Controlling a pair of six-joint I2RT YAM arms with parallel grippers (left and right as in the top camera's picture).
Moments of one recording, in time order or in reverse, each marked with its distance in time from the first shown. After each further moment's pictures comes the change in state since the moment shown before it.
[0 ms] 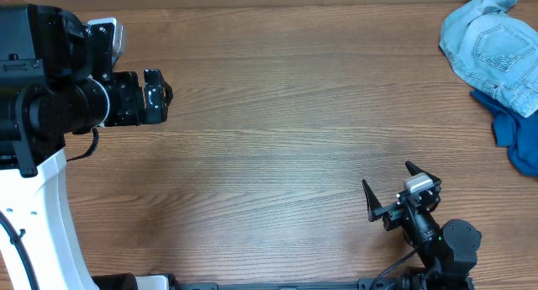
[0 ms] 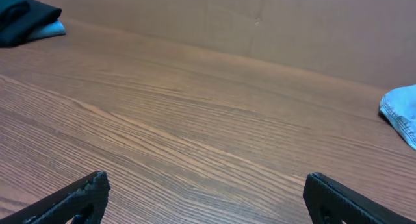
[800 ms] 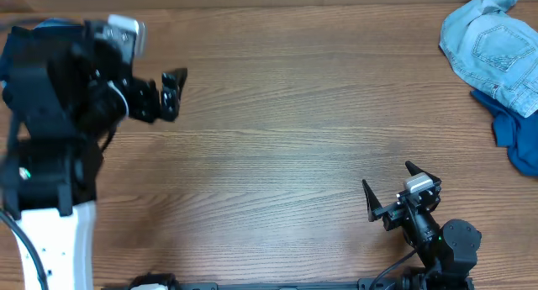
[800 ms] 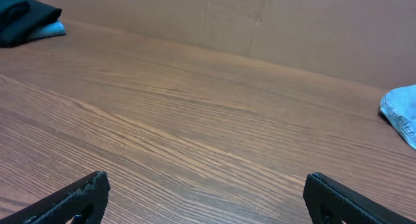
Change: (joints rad) left arm 0.000 -0.330 -0.693 0.816 0.122 0.203; right arm 0.000 0.000 0.000 0.000 0.000 0.000
